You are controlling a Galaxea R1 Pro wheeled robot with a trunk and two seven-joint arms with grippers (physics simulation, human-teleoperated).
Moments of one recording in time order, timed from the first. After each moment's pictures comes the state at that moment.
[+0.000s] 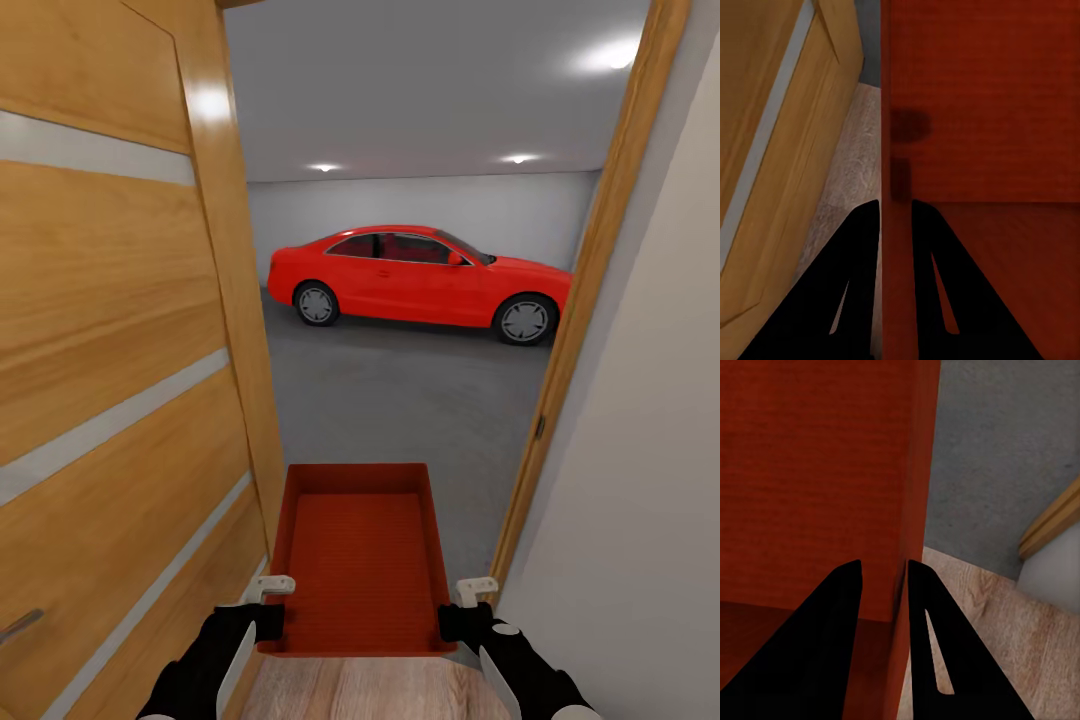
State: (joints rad) left arm -0.43 -0.11 0.06 -0.73 -0.08 0.52 0.04; right arm -0.49 0.03 0.05 -0.46 0.01 0.11 0.10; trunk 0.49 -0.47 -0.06
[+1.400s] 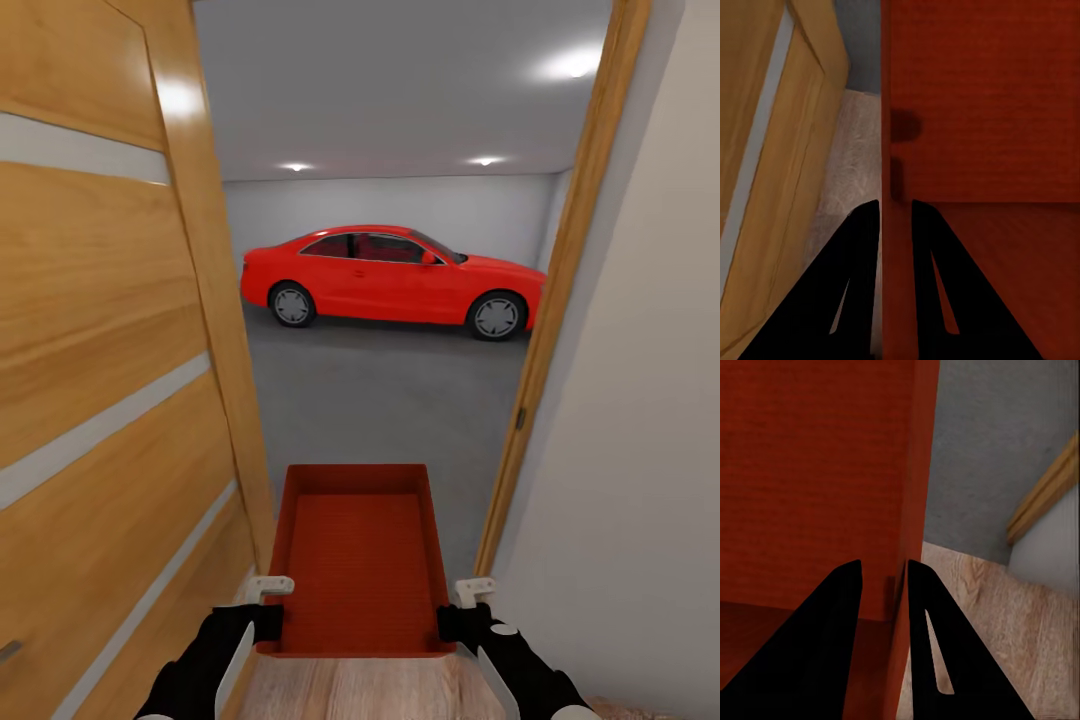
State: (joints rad) left arm -0.43 -0.11 0.06 -0.73 -0.07 0.52 0.04; right arm -0.49 0.03 0.08 -0.45 -0.01 0.12 0.08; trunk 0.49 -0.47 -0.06
